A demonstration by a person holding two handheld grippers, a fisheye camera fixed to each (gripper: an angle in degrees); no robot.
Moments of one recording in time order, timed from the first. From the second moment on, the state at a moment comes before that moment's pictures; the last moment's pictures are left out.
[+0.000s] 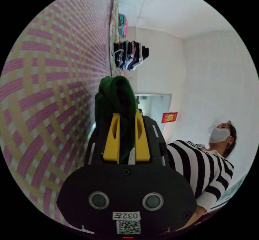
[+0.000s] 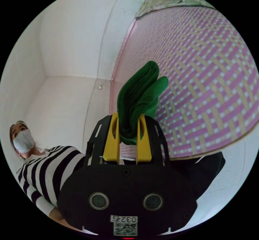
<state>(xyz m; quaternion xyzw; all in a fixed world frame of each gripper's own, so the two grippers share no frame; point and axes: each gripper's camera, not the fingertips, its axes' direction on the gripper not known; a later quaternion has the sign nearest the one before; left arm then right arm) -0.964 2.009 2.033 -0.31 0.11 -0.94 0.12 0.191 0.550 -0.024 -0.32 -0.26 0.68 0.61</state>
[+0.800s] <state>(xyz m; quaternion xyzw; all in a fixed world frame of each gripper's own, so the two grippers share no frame) -0.723 1.965 2.410 -0.27 0.28 -0.92 0.00 0.365 0.465 -0.524 -0.14 -0.08 0.72 0.67</state>
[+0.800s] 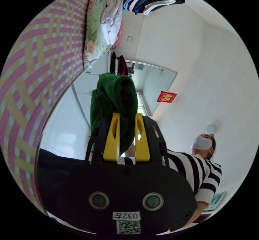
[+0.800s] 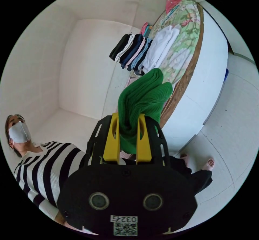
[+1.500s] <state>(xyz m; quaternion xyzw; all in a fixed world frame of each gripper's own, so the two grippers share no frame) -0.781 2.181 2.652 -0.24 0.28 -0.92 0.14 0.709 0.337 -0.430 -0.12 -0.12 0.67 0.73</state>
